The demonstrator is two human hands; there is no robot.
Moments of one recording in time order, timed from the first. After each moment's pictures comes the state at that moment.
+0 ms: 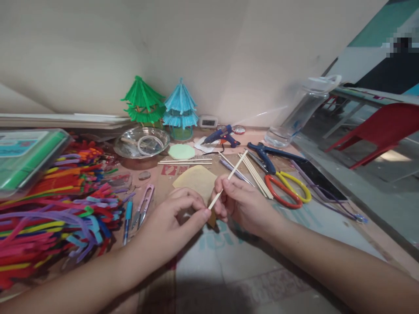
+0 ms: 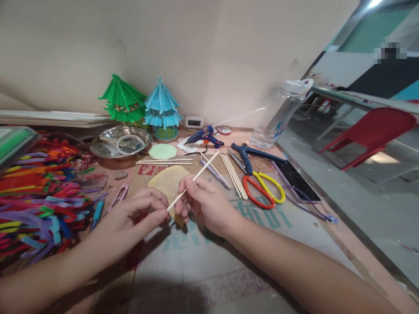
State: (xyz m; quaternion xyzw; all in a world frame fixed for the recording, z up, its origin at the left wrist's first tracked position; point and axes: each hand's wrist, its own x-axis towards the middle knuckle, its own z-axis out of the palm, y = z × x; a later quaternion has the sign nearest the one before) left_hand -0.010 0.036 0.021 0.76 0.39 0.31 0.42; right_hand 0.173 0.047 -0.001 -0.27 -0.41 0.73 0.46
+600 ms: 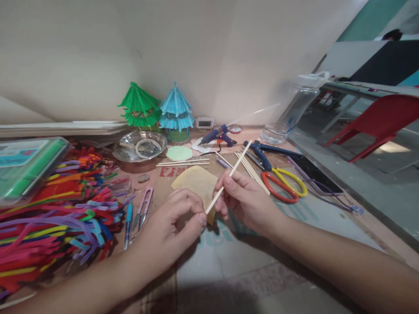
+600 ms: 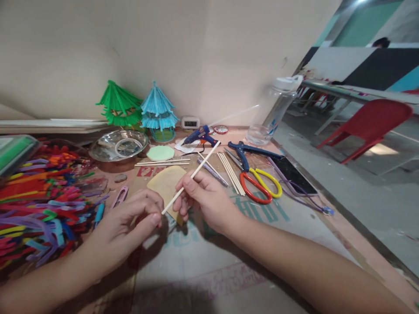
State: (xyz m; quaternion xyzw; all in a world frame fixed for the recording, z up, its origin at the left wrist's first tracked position) left_hand -0.012 0.030 0.029 0.80 0.35 0.32 0.37; right_hand 0.176 0.040 0.011 -0.27 -0.42 0.70 0.51
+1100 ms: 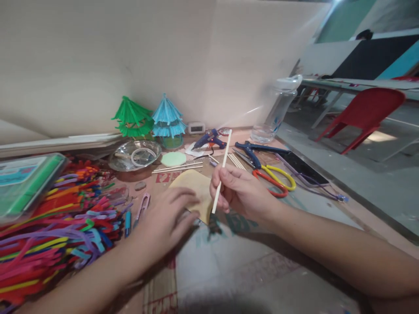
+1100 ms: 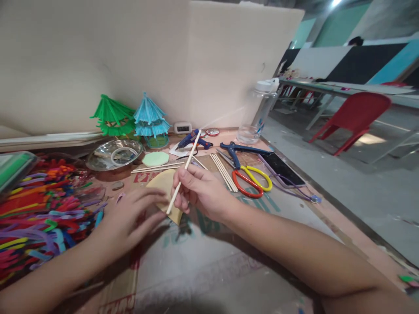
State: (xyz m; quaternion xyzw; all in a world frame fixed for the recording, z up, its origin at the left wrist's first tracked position) left_hand -0.018 0.043 0.019 0.91 0.34 0.22 0.10; right_hand 0.183 0.042 0.029 -0.23 -0.44 0.70 0.50
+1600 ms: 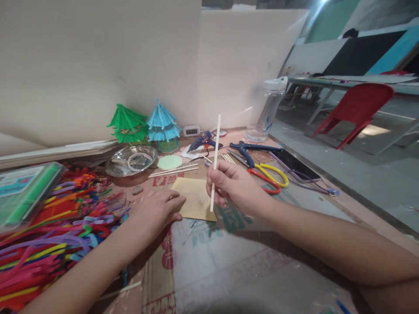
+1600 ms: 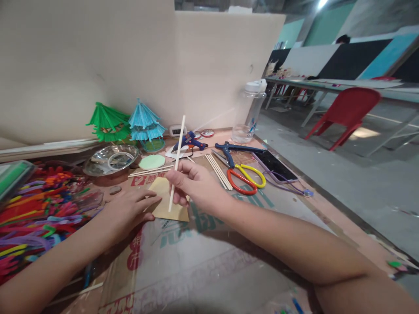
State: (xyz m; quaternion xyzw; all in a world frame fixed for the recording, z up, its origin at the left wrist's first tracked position) left_hand -0.032 0.080 0.009 0.95 0.30 0.05 -0.11; right_hand 0.187 0.043 0.035 -0.28 -0.52 0.61 0.53
